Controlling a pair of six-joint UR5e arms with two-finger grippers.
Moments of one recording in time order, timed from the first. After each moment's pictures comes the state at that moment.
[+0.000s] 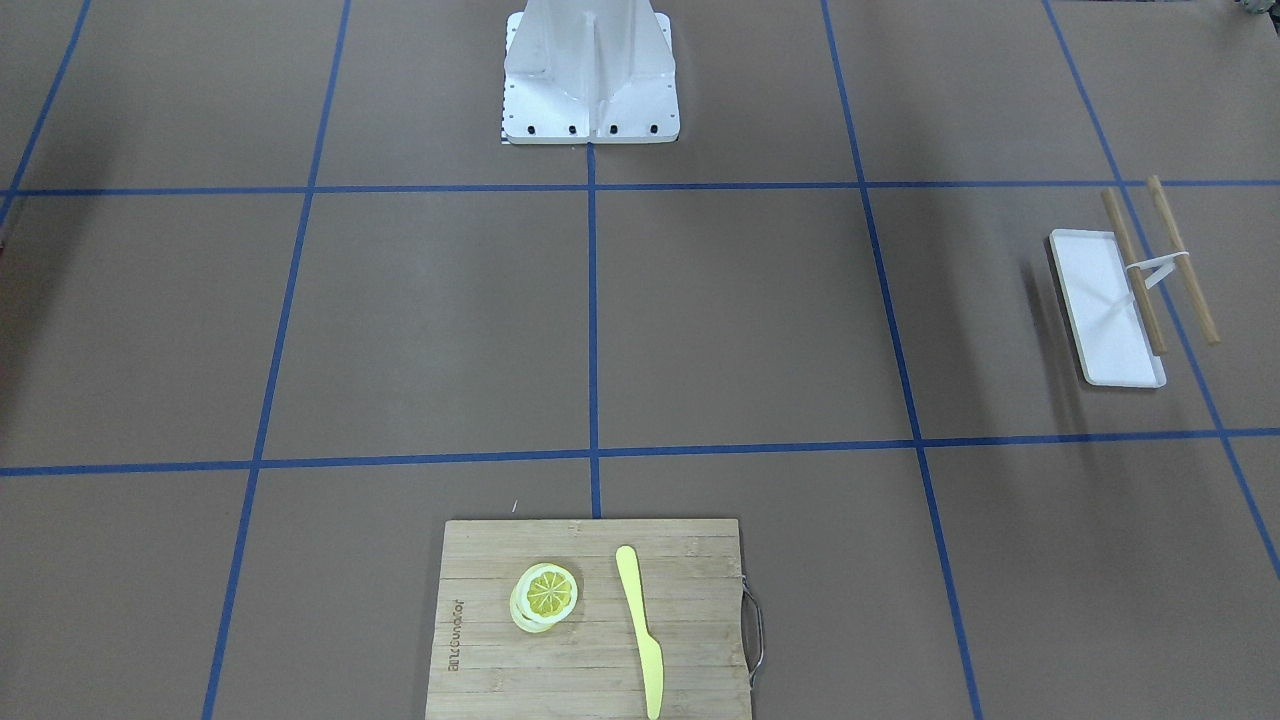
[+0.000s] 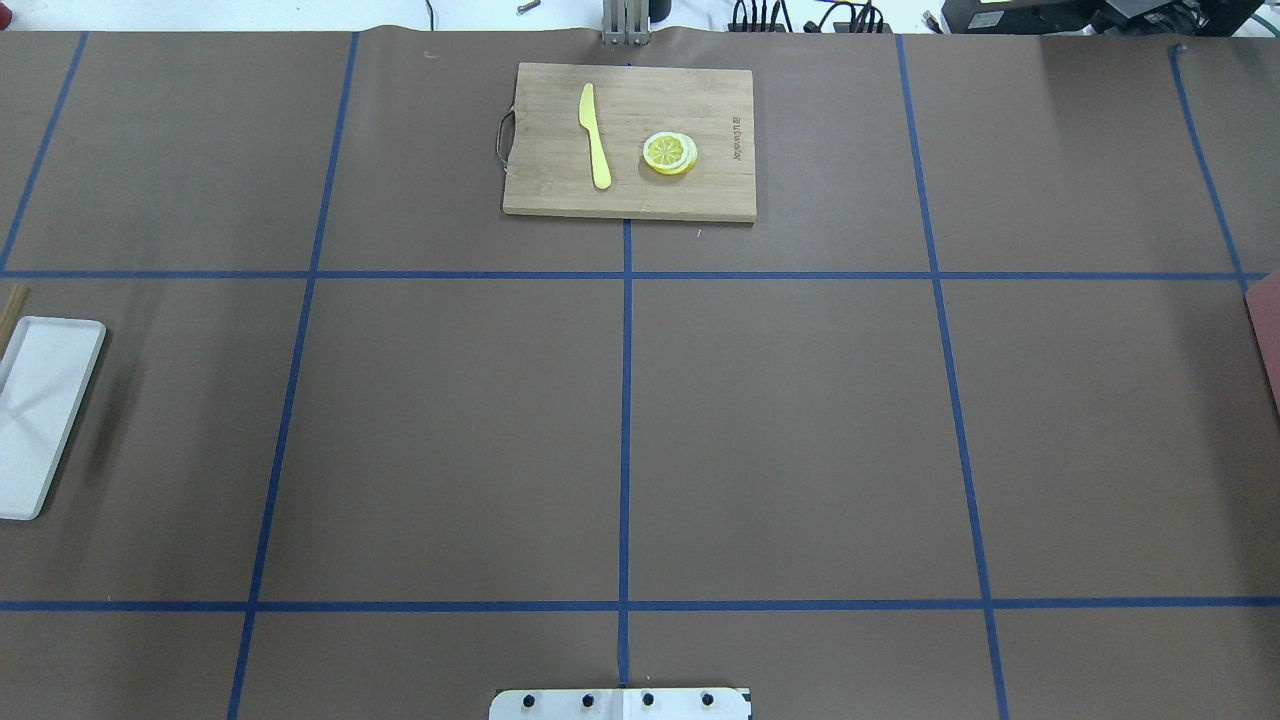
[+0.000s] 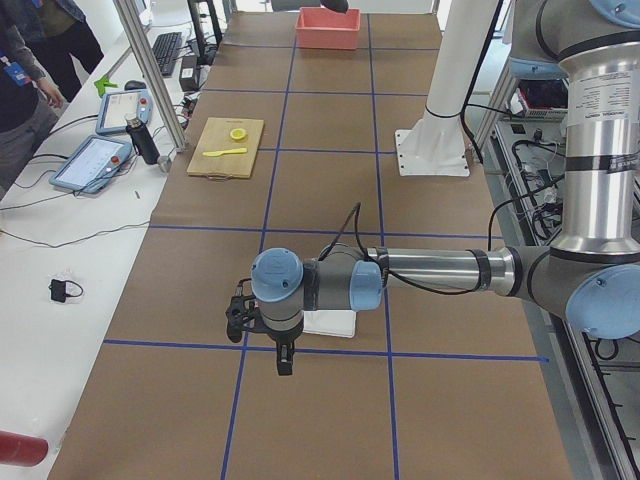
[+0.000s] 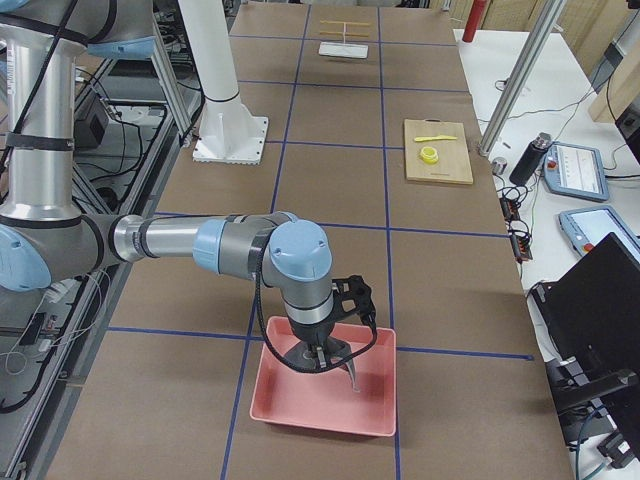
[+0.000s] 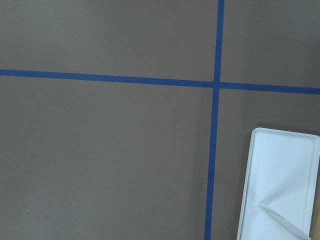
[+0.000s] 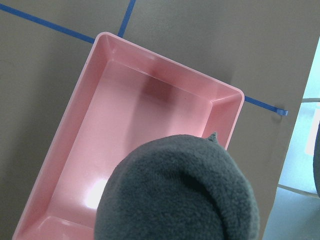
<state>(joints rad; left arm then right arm) -1.64 -1.50 -1.65 -1.55 -2.35 0.00 1.86 -1.71 1.83 -1.78 2.20 -0.60</state>
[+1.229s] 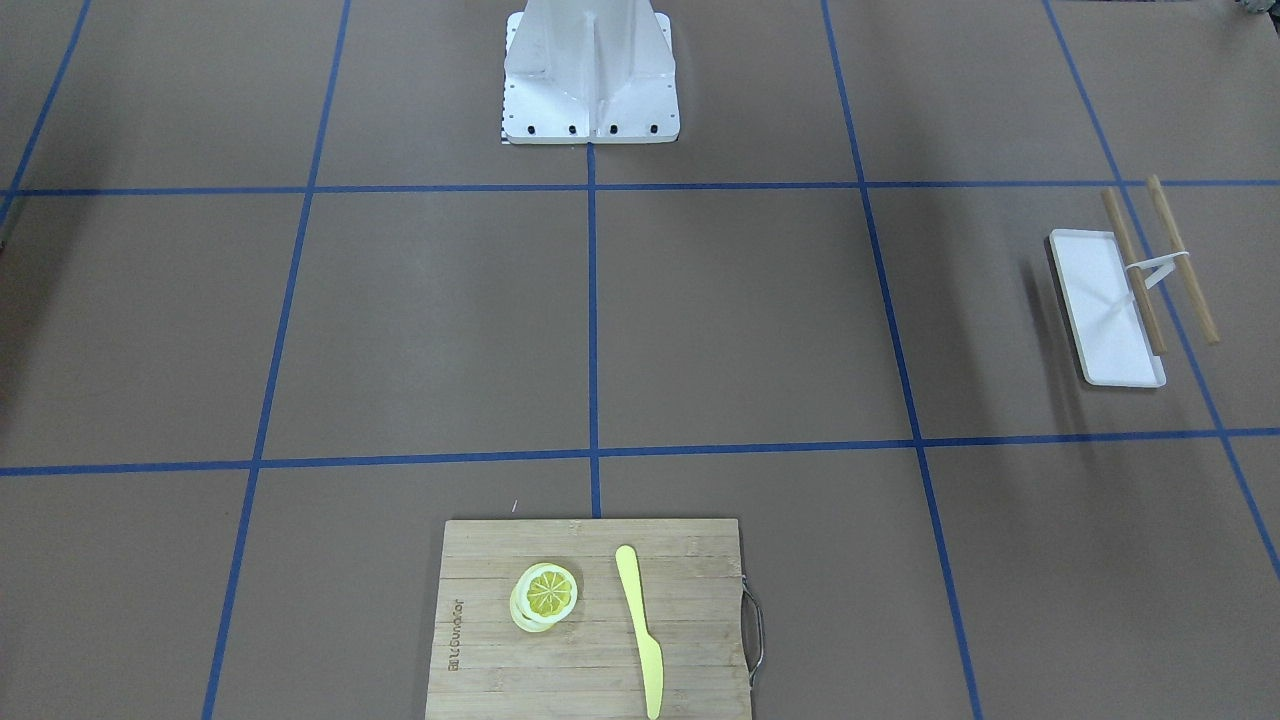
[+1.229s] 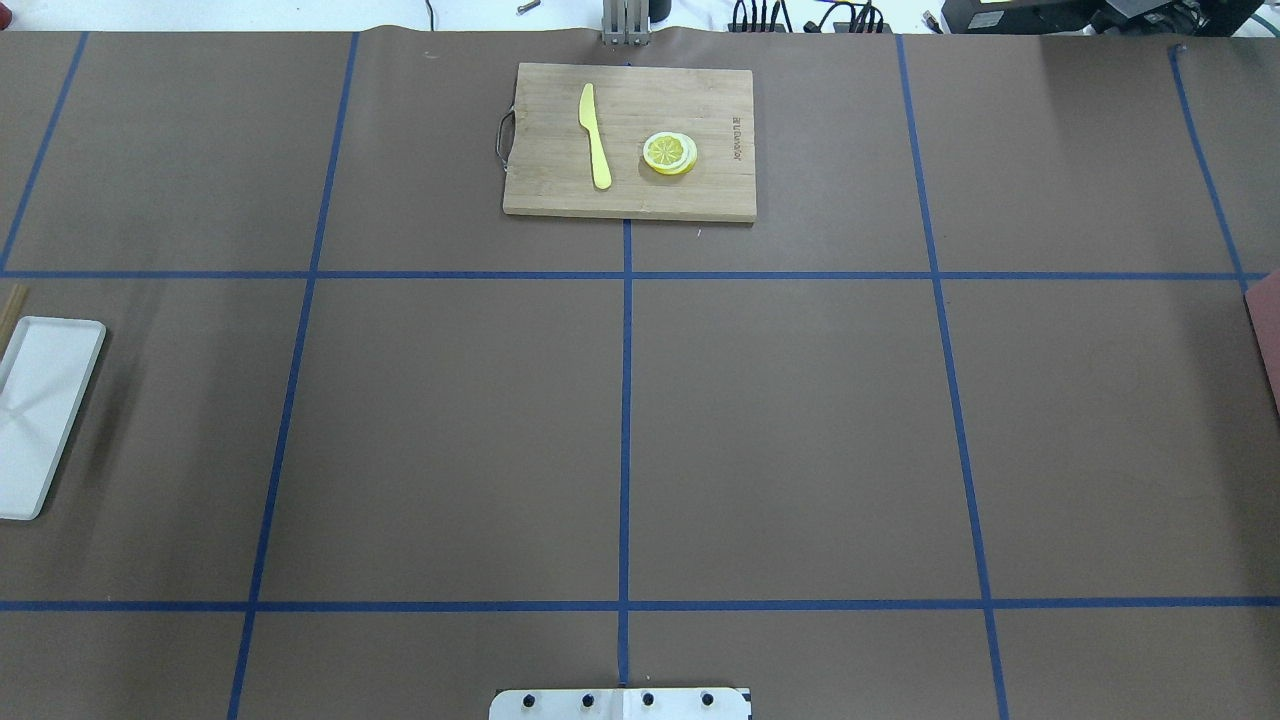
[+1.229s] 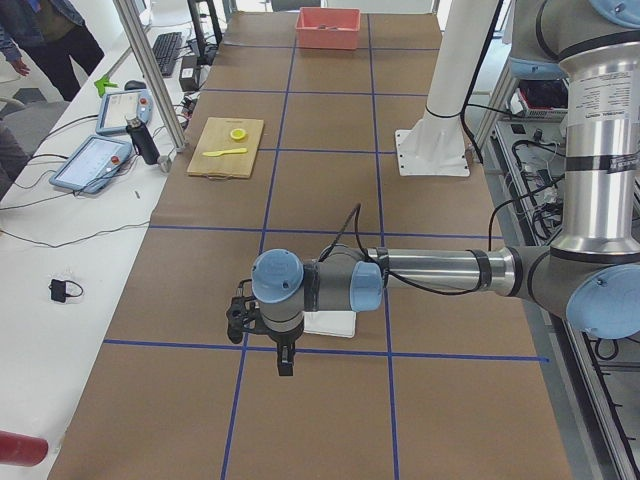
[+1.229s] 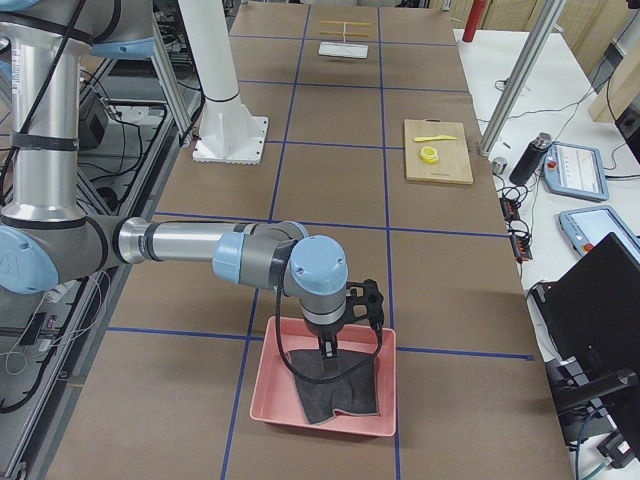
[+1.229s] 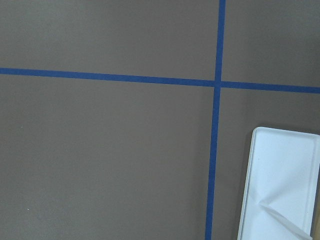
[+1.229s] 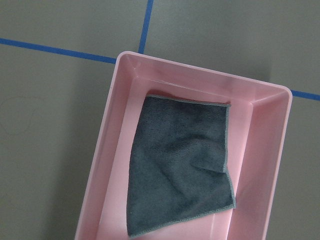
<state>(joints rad) -1.64 -1.50 -1.65 -1.55 -2.35 0.00 1.75 -1.70 1.77 -1.72 2.33 -0.35</state>
